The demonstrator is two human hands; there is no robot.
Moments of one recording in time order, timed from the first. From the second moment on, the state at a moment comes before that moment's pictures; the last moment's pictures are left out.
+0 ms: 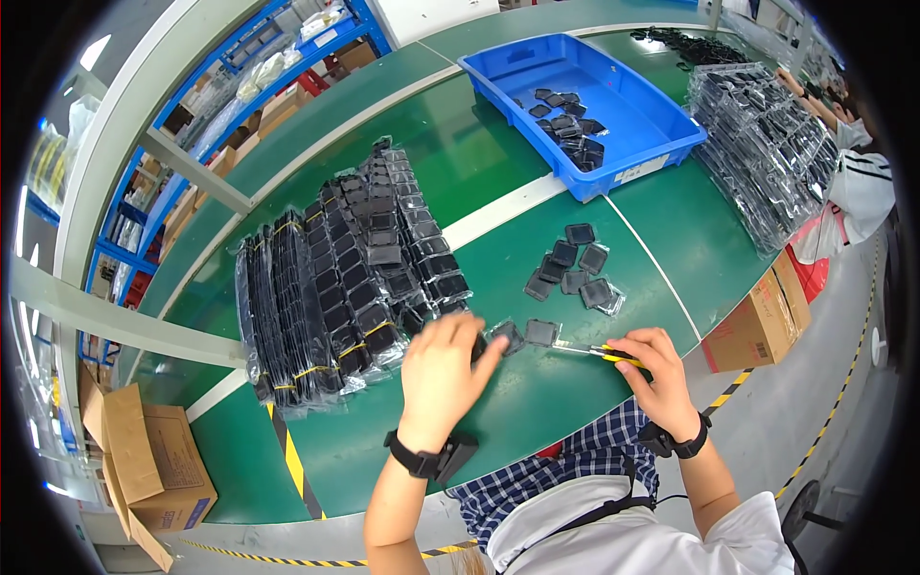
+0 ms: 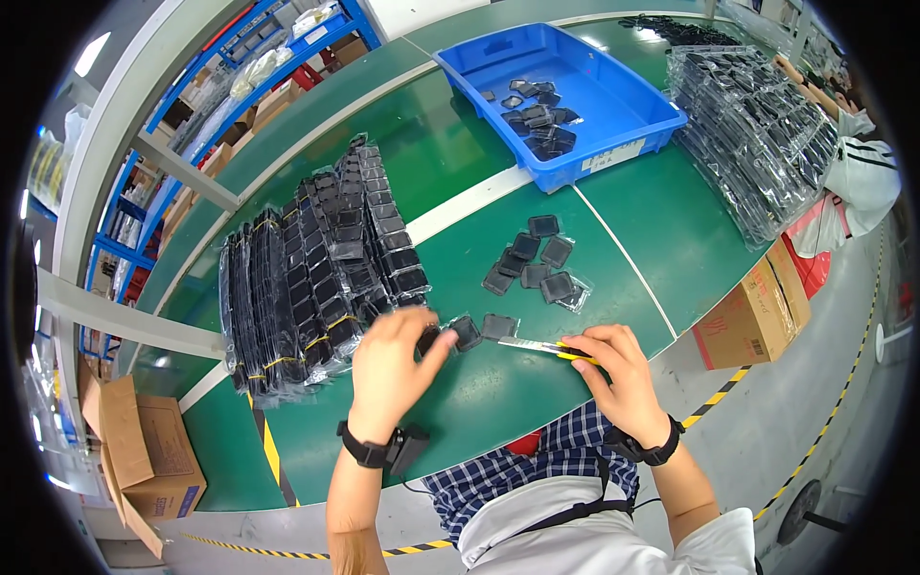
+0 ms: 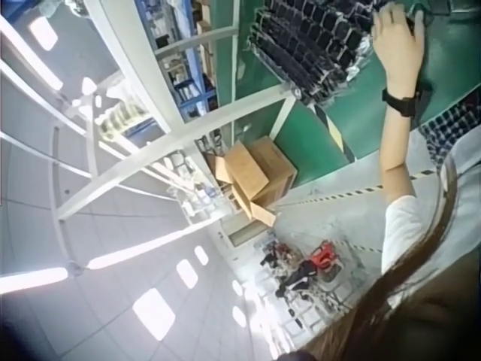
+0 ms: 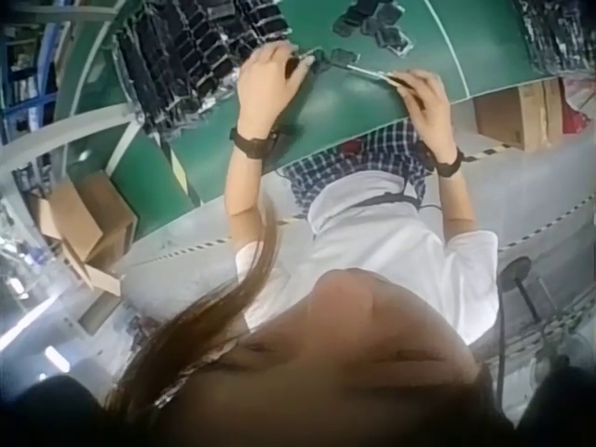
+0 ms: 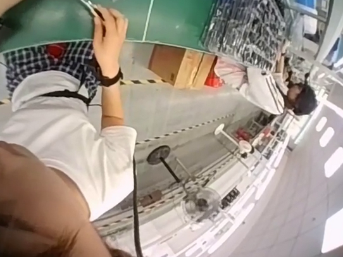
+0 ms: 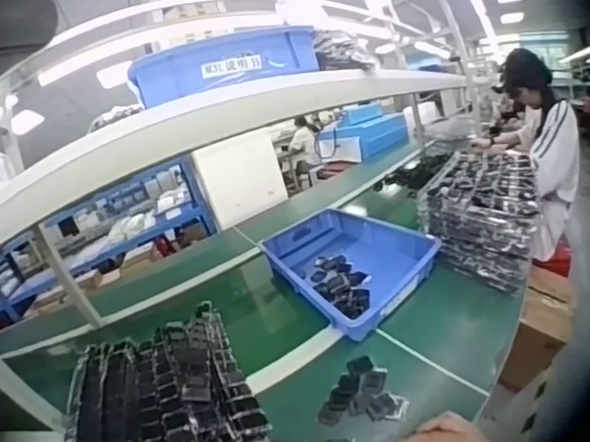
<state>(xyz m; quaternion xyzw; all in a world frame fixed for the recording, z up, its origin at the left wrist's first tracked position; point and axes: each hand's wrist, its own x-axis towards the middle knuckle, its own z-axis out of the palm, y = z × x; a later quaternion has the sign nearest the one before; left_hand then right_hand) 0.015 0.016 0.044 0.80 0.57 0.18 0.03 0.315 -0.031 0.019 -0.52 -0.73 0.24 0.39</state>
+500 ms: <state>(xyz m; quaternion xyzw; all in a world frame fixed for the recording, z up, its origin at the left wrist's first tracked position) 0.018 0.073 0.013 0.76 0.61 0.22 0.06 0.251 -0.032 0.024 -0.42 -0.57 0.59 0.38</state>
